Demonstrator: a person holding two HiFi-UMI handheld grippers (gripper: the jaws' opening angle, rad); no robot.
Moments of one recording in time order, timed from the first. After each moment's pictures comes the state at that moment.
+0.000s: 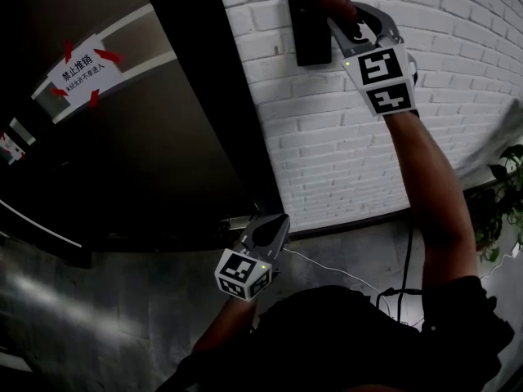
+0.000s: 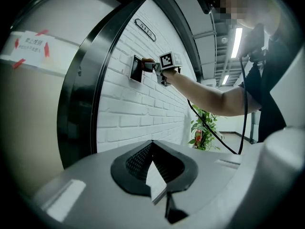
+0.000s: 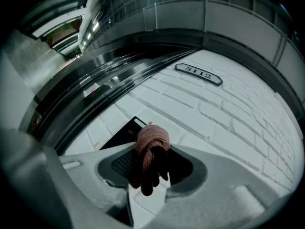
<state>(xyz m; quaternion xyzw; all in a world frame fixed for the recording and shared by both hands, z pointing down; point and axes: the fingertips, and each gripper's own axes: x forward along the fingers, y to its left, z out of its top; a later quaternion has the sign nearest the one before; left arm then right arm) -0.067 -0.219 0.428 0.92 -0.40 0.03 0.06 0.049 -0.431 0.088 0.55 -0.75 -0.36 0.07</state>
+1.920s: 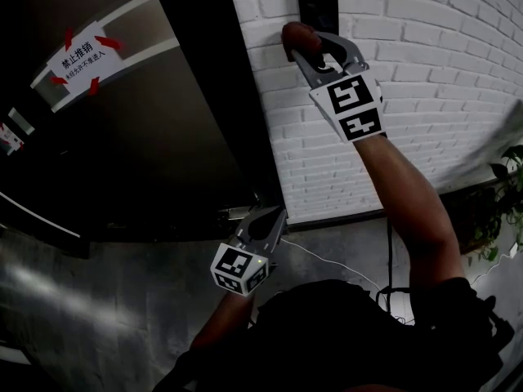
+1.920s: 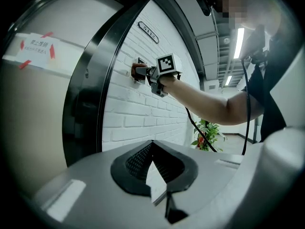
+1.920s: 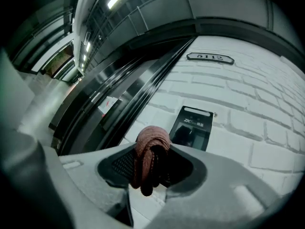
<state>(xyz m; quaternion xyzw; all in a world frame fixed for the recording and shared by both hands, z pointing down) -0.081 -0.216 0.428 0.91 -0.41 0.02 0.07 -0.034 -0.416 0.166 0.47 -0.84 -0.27 0.05</state>
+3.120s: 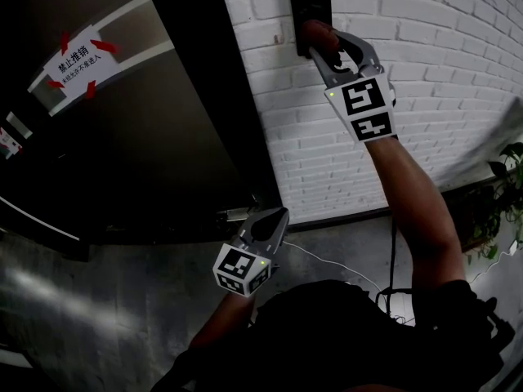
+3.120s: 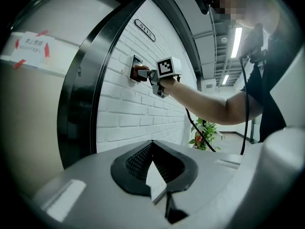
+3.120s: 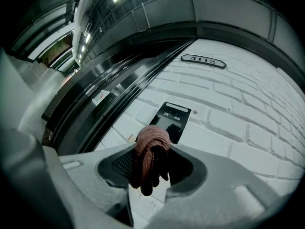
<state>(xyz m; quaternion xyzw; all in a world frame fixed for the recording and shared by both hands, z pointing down) -0.064 -0.216 0.429 0.92 -0.40 0.03 0.06 0.012 -0.423 0.165 0.51 -0.81 -0.29 0.06</state>
